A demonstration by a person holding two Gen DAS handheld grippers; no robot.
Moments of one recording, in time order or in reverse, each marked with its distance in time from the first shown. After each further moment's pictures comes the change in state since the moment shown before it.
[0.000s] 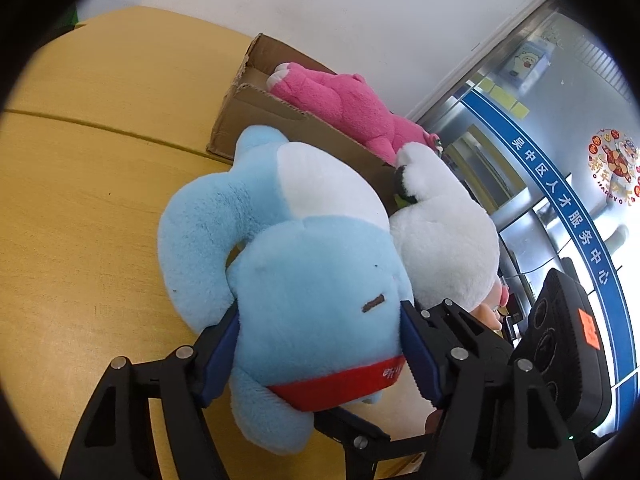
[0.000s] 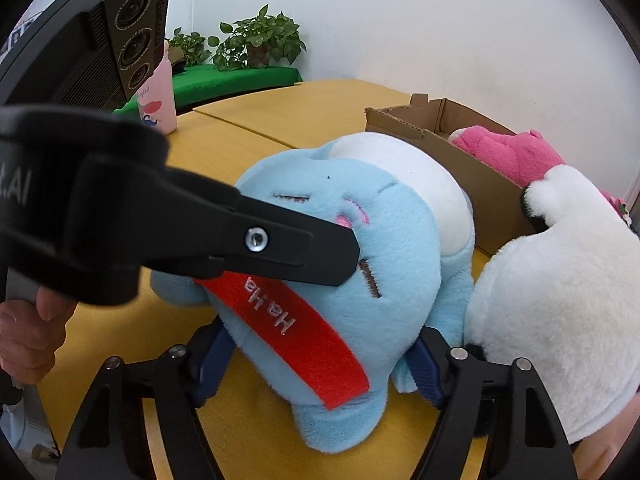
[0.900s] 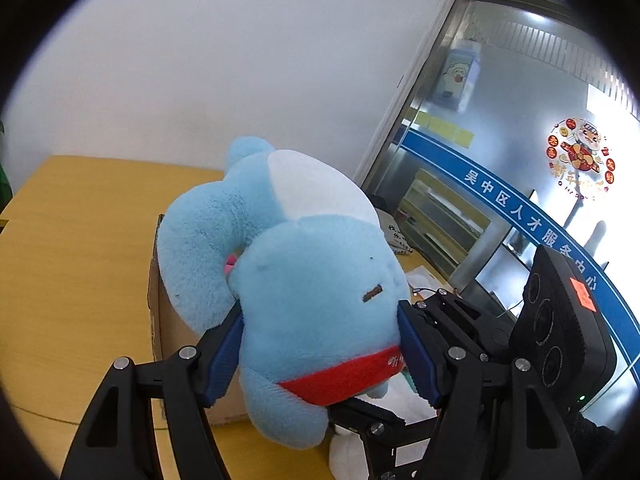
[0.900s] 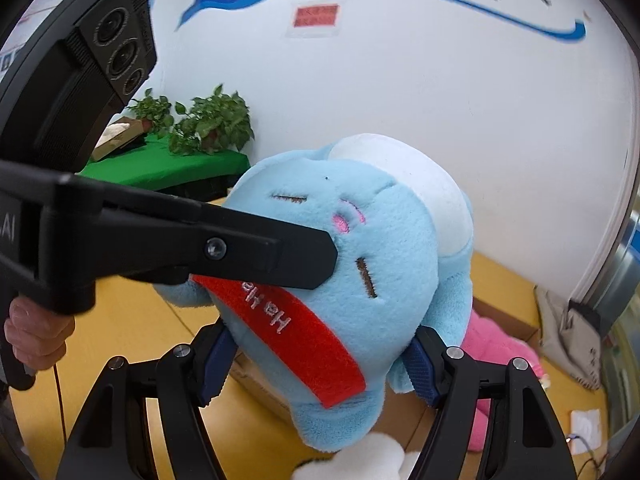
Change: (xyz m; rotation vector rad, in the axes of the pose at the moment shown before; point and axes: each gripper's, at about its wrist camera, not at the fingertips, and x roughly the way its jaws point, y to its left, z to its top) left arm 0.002 -0.083 0.223 0.293 -0.157 -0.052; right arm -0.046 -0.160 0.148 0.011 -0.202 -0.127
